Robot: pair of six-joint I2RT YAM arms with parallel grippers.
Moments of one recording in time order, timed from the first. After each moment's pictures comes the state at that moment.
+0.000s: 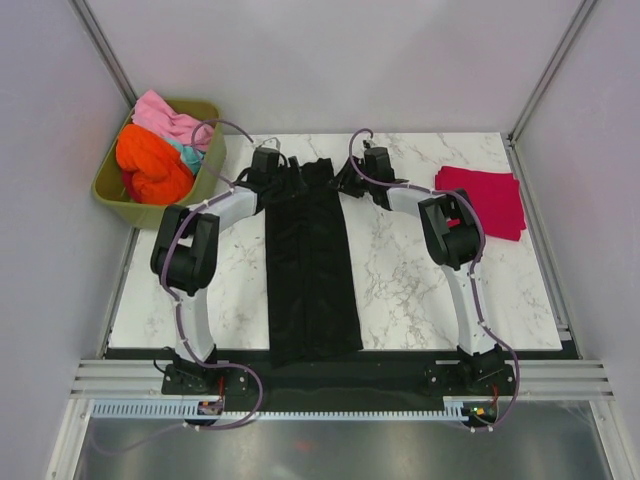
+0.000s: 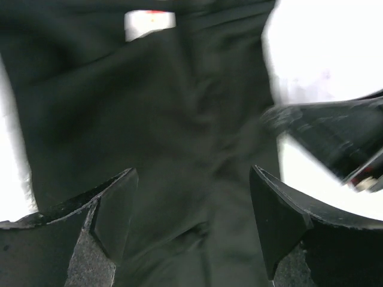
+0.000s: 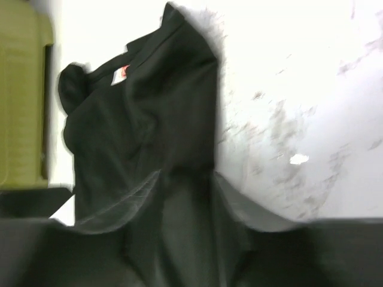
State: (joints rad) left arm -0.33 2.03 1.41 -0.02 0.05 -0.50; right arm 0.38 2.39 1.67 0.20 -0.28 0.74
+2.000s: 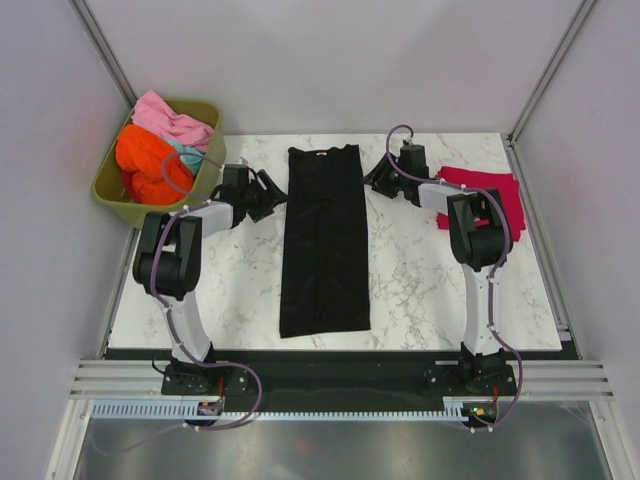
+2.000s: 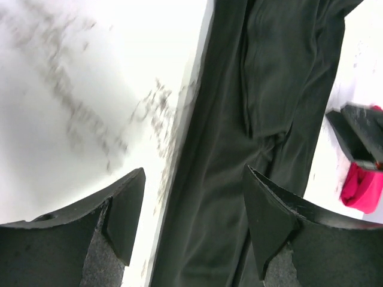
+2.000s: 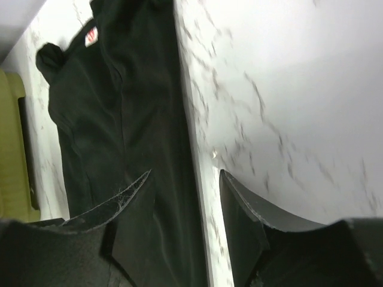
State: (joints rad) left arm -0.17 1.95 1.16 0.10 0.23 -0.76; right arm 0.21 2.30 1.57 0.14 -0.27 0.76
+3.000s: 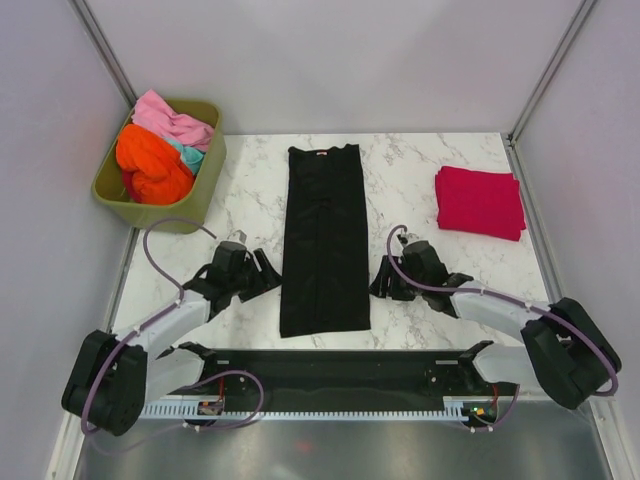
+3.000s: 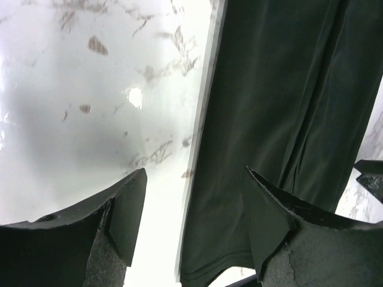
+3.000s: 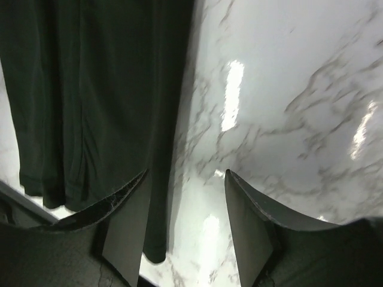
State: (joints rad) left arm -0.38 1.10 0.40 -0.12 0.09 -0.76; right arm 0.55 1.26 0.44 0.01 -0.15 0.66
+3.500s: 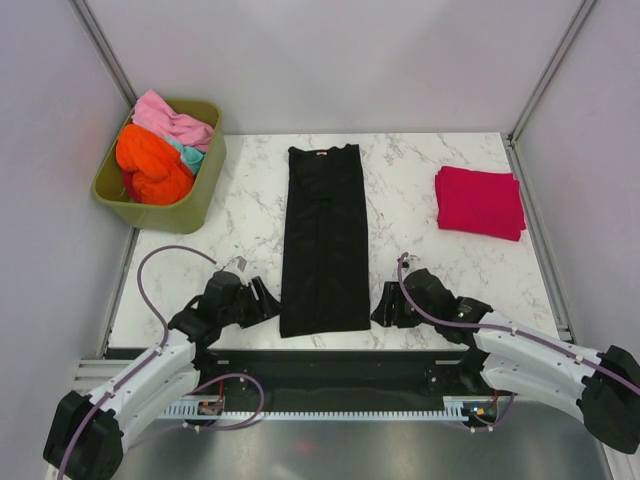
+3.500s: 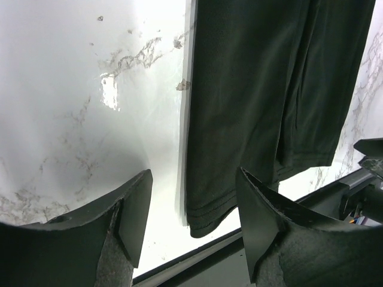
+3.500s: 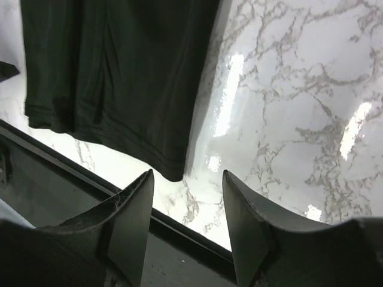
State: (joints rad) left arm -0.48 0.70 0.20 -0.26 0.17 -0.81; right arm 0.80 0.87 0.35 -0.24 -0.02 0.77
